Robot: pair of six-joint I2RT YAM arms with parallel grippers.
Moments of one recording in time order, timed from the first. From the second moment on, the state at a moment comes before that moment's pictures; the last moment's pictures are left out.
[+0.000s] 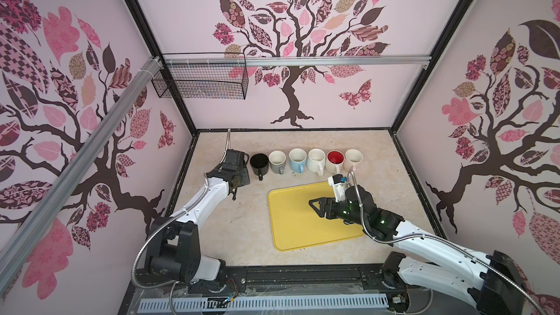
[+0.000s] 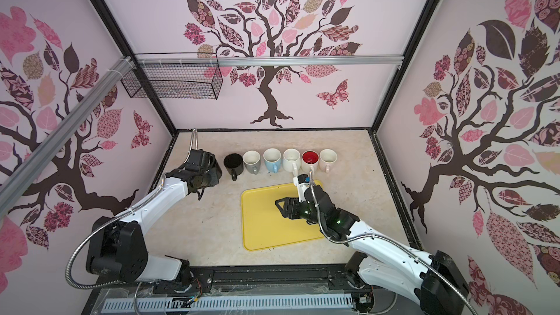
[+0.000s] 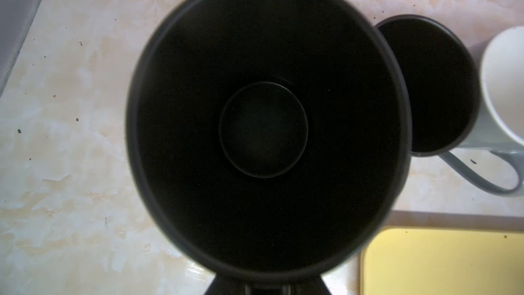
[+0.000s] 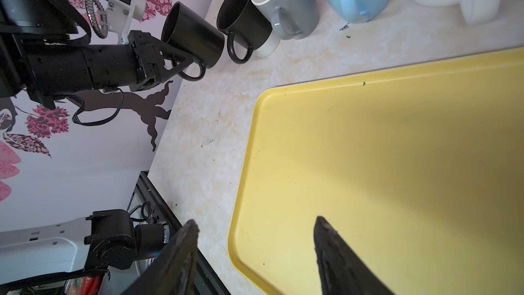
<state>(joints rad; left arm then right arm) -0.22 1.44 1.00 -0.54 -0.20 -0.39 0.78 0.97 0.56 -0.05 -0.15 0.76</state>
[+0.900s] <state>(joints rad) -0.18 1.62 1.04 -0.44 -0.14 -0.38 0.75 0.98 0.56 -0.07 -0.16 0.76</state>
